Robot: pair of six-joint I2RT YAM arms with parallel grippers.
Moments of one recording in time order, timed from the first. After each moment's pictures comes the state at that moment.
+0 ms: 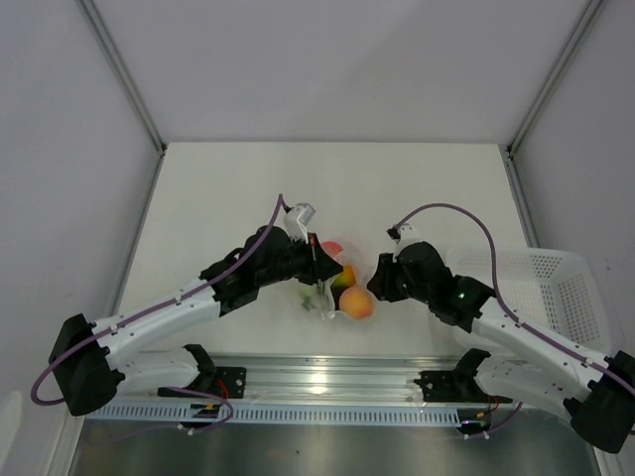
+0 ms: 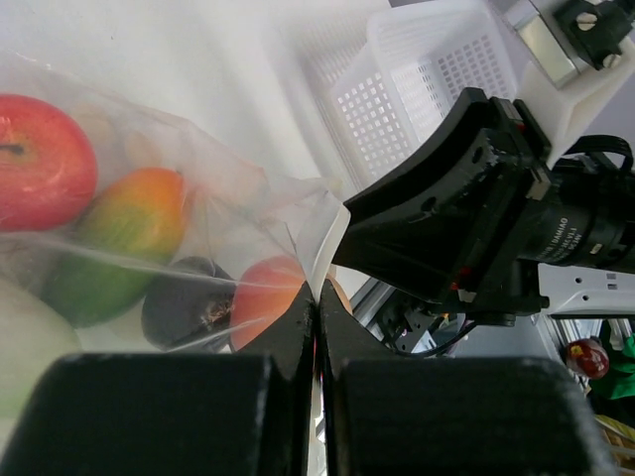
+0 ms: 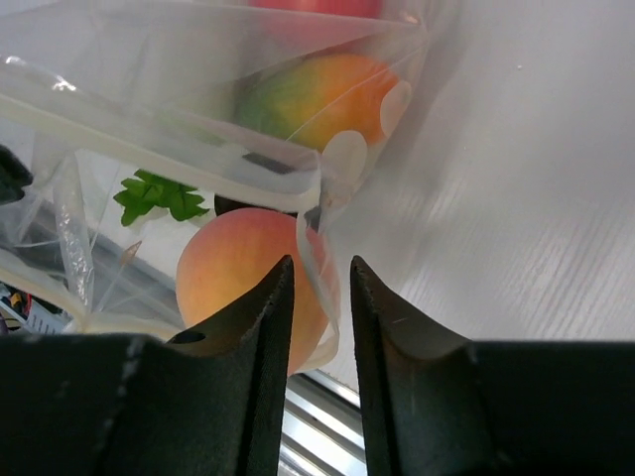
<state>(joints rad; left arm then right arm) -0.87 1.12 0.80 -0.05 0.14 -0.73 0.81 0.94 0.71 -0.41 0.06 0.55</state>
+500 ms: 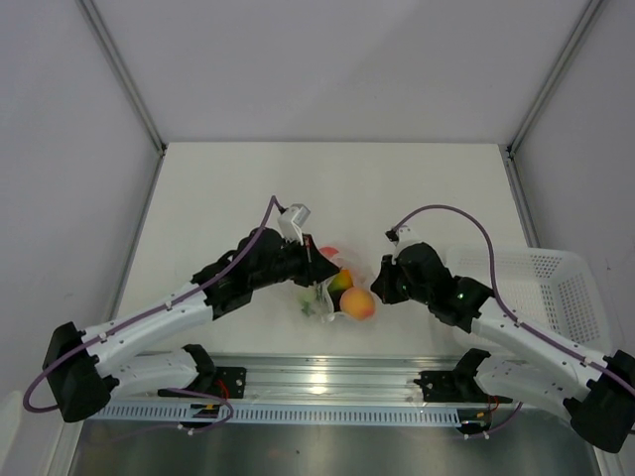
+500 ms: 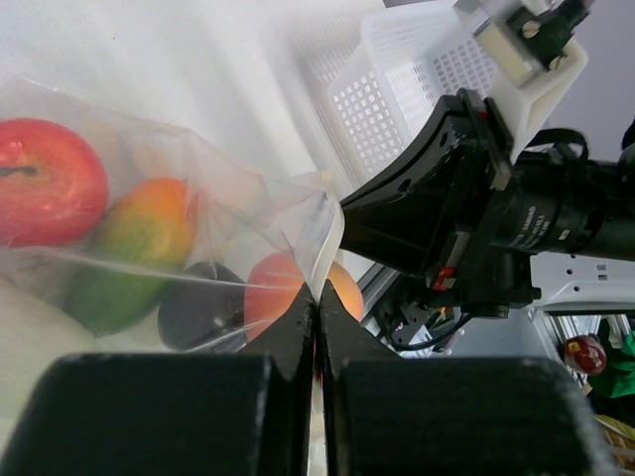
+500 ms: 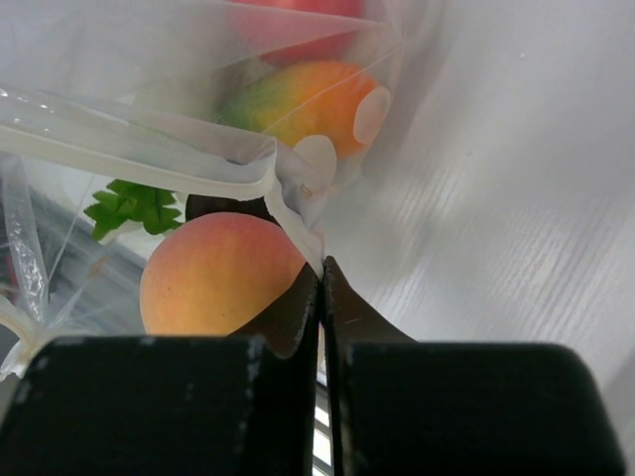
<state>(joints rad) -0.88 1.06 0.80 -0.09 0.13 -0.72 0.80 0.95 0.68 -0.39 0.04 0.53</state>
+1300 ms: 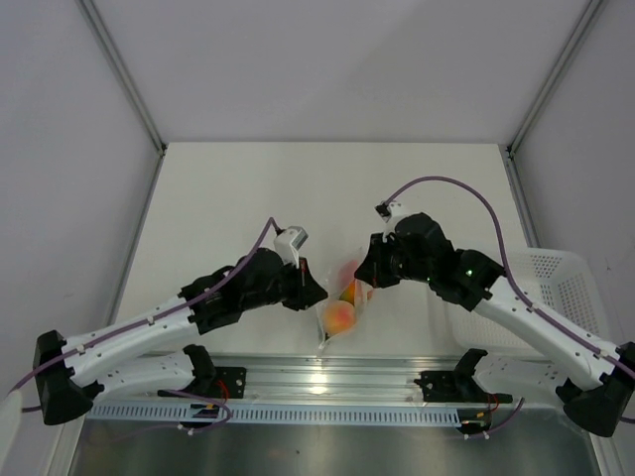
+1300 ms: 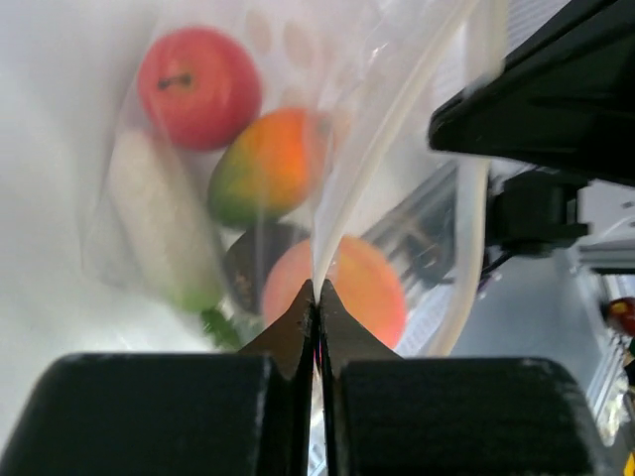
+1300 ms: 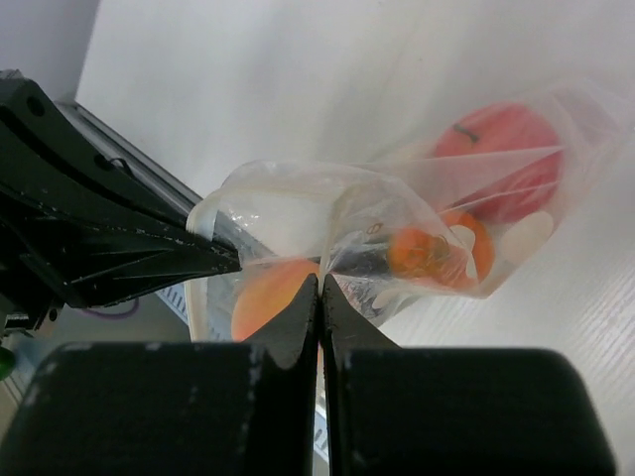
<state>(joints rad) -1.01 0.93 0.78 -0.33 0.01 -0.73 0.85 1.03 1.06 -0.61 -0.09 0.58</state>
